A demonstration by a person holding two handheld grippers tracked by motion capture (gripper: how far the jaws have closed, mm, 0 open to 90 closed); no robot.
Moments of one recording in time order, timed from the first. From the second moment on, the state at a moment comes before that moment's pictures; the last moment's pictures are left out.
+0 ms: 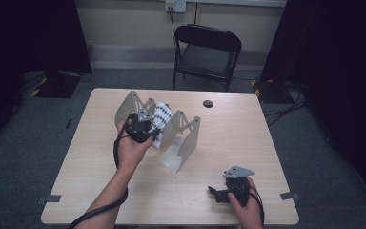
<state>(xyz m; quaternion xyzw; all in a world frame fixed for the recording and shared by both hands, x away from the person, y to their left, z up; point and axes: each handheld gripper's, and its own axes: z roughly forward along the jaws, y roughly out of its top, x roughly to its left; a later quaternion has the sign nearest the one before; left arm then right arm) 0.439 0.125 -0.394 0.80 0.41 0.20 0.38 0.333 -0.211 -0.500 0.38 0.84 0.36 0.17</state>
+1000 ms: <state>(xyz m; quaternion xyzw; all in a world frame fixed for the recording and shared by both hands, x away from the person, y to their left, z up) 0.432 0.129 -0.426 0.82 0.43 0.17 0.35 0.333 -0.211 -0.500 0.38 0.84 0.36 0.17</state>
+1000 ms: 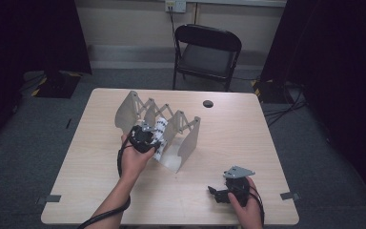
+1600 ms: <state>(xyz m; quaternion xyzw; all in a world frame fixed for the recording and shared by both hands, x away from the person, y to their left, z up) 0.432 0.142 -0.386 0.79 0.43 0.22 0.37 0.332 -0.210 -0.500 0.38 0.84 0.36 0.16</state>
